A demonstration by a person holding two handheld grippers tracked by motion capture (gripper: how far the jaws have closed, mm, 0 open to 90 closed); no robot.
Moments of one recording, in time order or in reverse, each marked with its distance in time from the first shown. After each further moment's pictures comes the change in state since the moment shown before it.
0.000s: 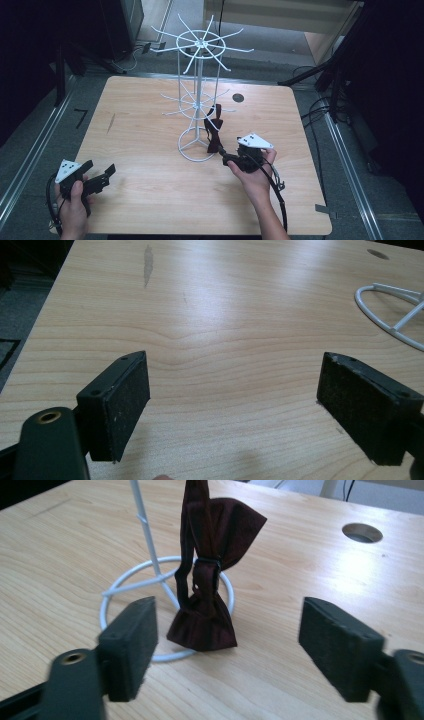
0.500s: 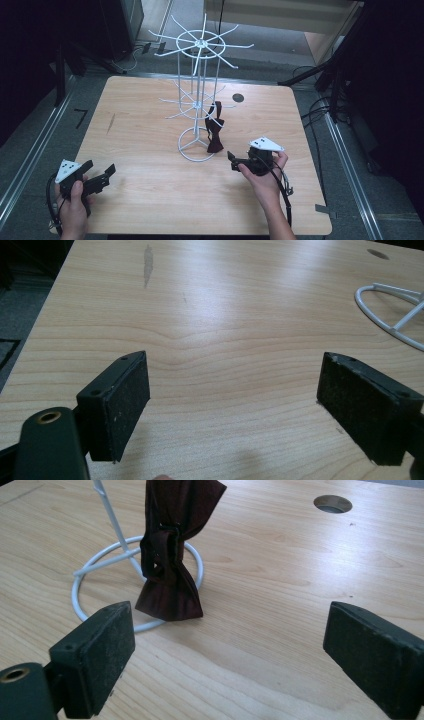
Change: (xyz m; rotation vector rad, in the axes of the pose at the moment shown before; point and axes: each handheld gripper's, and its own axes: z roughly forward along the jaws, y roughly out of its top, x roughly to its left) left arm 0.000 0.000 0.000 0.000 0.000 0.000; right arm -0.023 -0.015 -0.014 0.036 -0.038 0.043
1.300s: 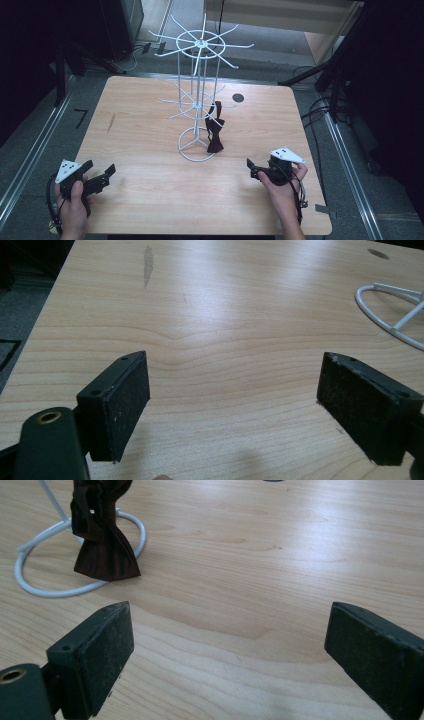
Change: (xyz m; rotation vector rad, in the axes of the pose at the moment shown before) left arm 0.000 0.000 0.000 0.000 0.003 0.002; right arm -0.041 -0.036 -0.028 0.006 -0.086 0.061
